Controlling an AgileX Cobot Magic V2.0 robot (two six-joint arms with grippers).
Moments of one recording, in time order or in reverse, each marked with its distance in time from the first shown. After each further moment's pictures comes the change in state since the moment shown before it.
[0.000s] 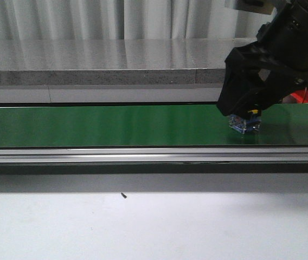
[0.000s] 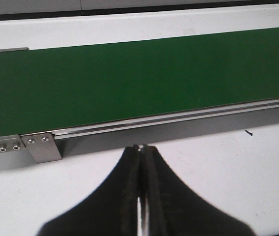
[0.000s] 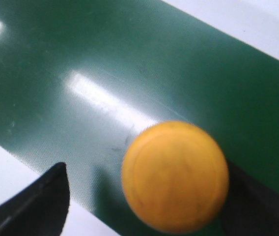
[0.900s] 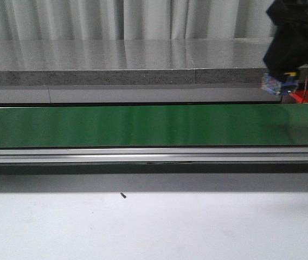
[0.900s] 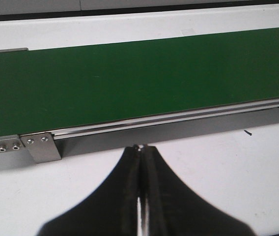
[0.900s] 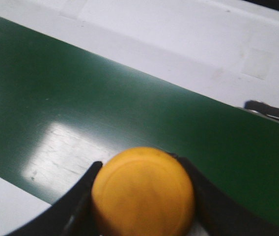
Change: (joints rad) left arm 0.000 0.000 0.000 0.000 0.000 0.000; right arm -0.137 -0.203 0.068 0.012 -0.045 0.000
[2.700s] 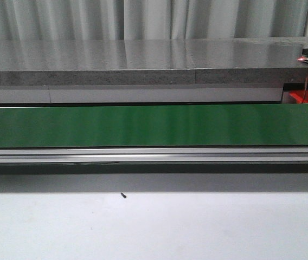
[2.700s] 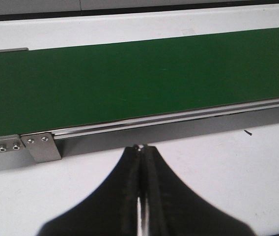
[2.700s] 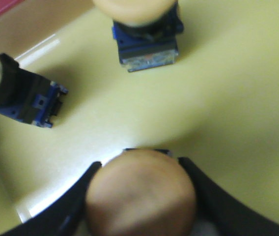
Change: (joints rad) left arm 0.000 0.000 0.000 0.000 0.001 0.000; right arm -0.721 0.058 0.454 0.140 -0.380 0.021
